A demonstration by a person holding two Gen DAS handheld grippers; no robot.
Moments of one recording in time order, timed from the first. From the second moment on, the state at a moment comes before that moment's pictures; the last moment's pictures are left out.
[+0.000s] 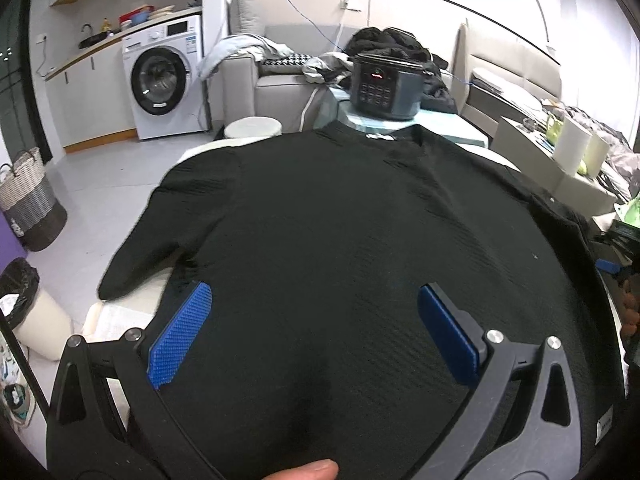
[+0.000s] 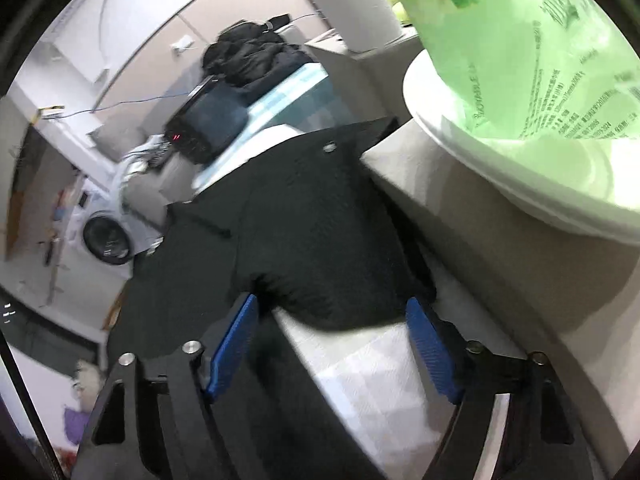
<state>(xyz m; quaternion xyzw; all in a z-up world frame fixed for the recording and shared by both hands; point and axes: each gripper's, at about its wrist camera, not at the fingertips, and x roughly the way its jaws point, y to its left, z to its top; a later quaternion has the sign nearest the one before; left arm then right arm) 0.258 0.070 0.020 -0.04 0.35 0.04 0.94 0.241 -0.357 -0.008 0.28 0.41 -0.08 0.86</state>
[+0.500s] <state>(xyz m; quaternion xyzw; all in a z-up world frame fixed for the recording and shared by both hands) 0.288 0.024 0.005 -0.03 0.37 -0.01 0.93 0.234 -0.356 -0.015 0.24 0.41 -0.17 0.86</state>
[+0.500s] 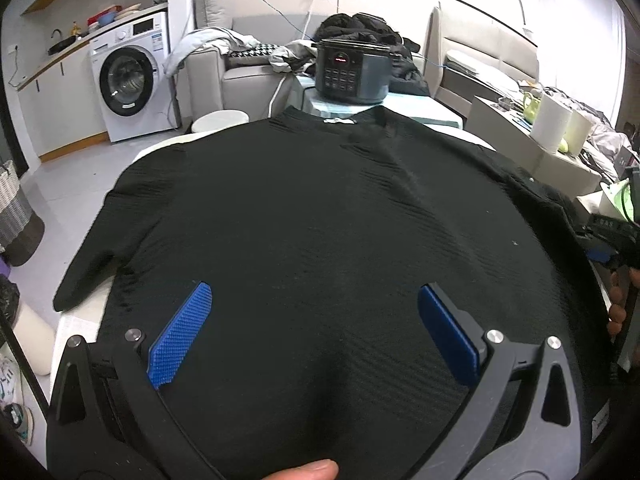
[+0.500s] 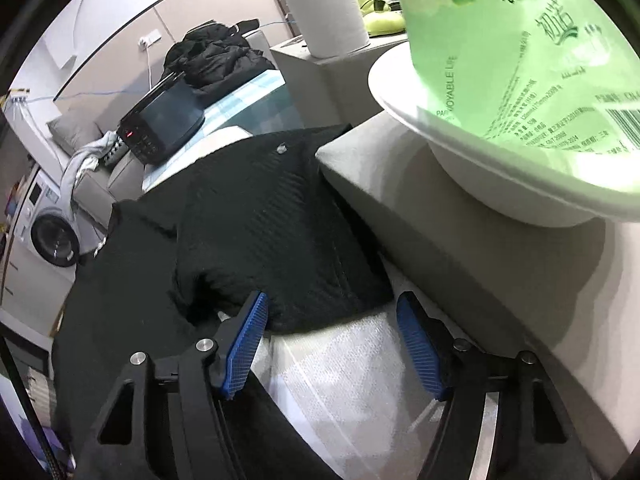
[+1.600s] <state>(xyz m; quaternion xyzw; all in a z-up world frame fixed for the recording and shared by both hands) 0.284 0.015 0.005 -0.04 0.37 -0.04 0.93 0.272 -0.265 0.104 -0.11 0.28 -0.10 0.95</state>
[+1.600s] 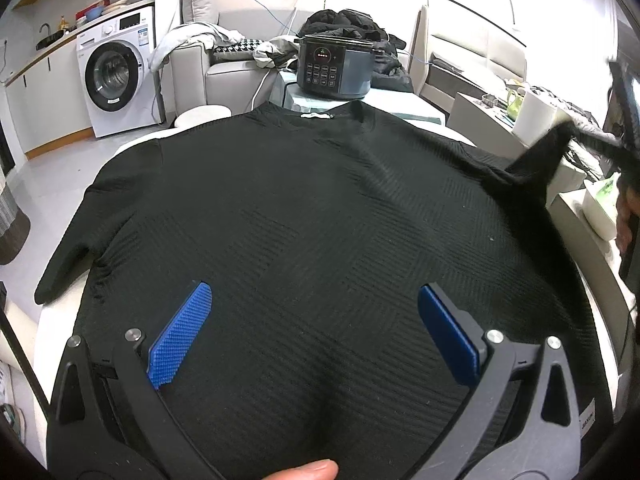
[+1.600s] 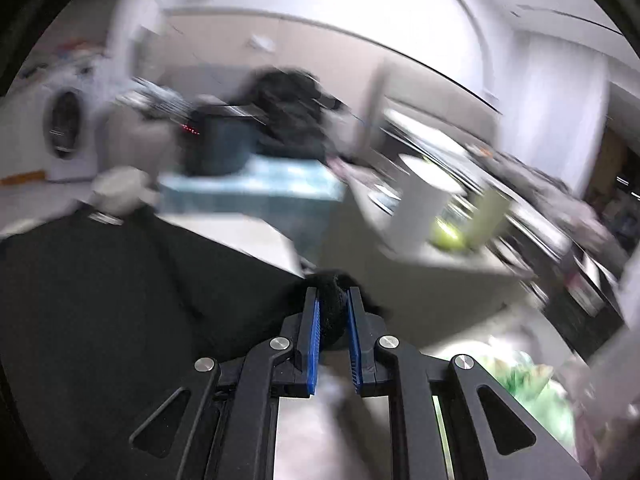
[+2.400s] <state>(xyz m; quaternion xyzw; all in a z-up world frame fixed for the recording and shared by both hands) 0.284 0.018 0.003 -0.09 0.39 -0.05 0.92 0.276 -0.234 0.023 -0.11 0.46 0.09 0.88</state>
